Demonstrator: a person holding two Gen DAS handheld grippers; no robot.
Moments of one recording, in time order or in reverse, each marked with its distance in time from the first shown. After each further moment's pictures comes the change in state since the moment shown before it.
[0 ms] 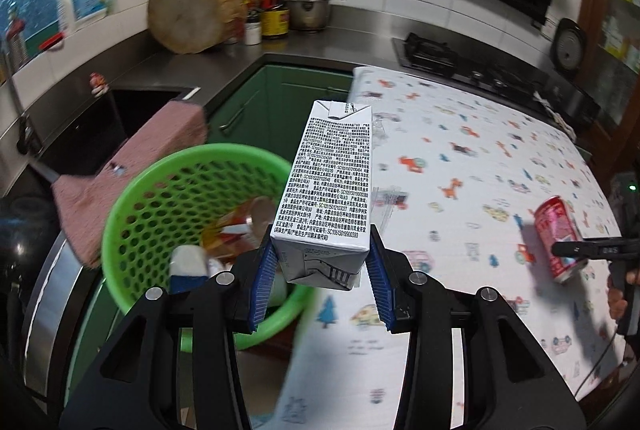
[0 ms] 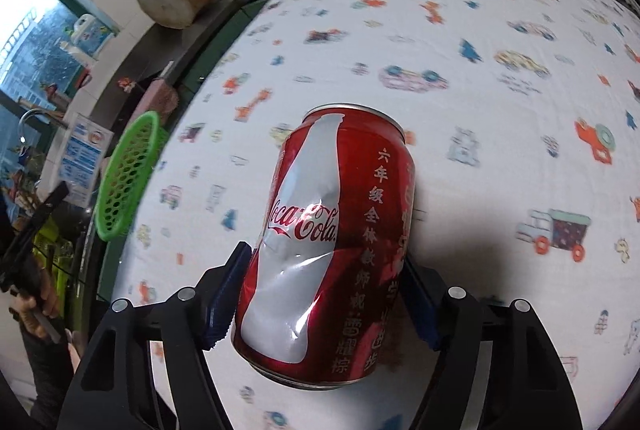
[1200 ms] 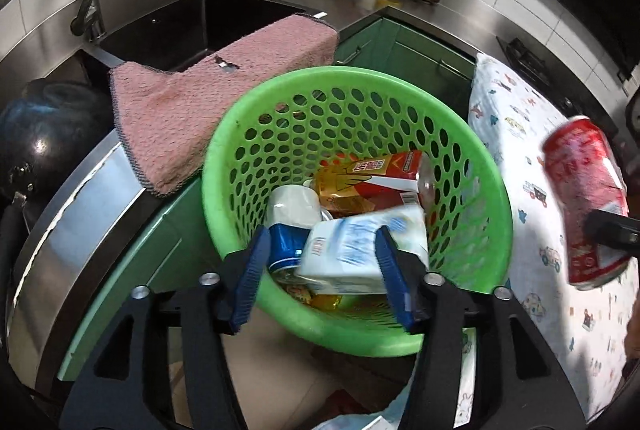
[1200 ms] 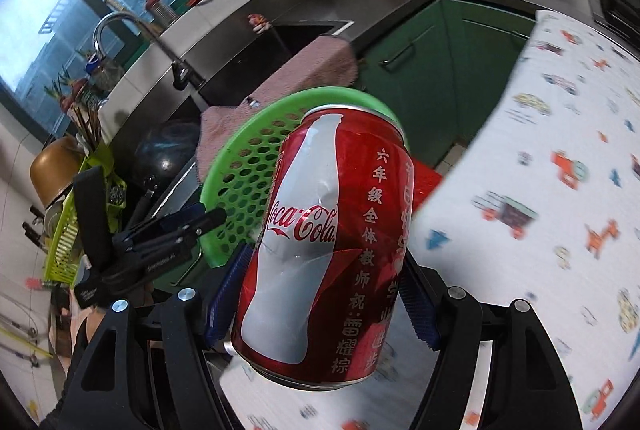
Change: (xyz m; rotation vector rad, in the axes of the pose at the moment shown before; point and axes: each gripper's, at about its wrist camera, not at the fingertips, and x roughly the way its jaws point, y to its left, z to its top) left arm 0.047 0.157 -0.044 -0.272 0.134 0.136; right arm 0.127 0.281 0.057 -0.360 0.072 0.200
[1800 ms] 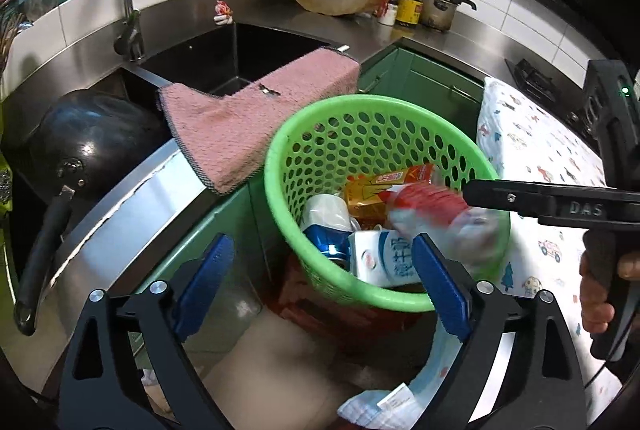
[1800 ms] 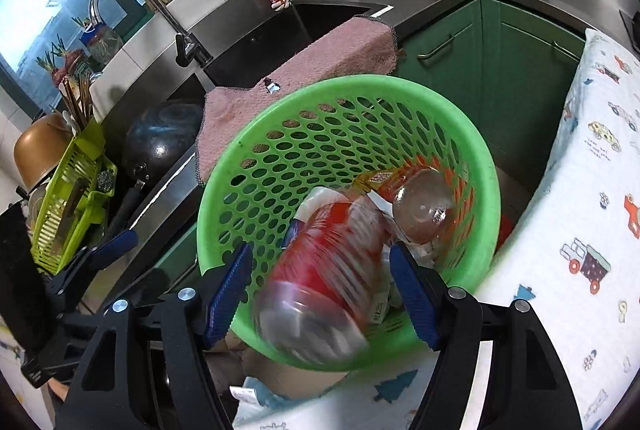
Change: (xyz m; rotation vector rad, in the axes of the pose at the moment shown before) left arm -0.054 0.015 -0.022 -0.006 -0.113 0.073; right arm 0.069 0.041 0.022 -0.065 0.036 -0.020
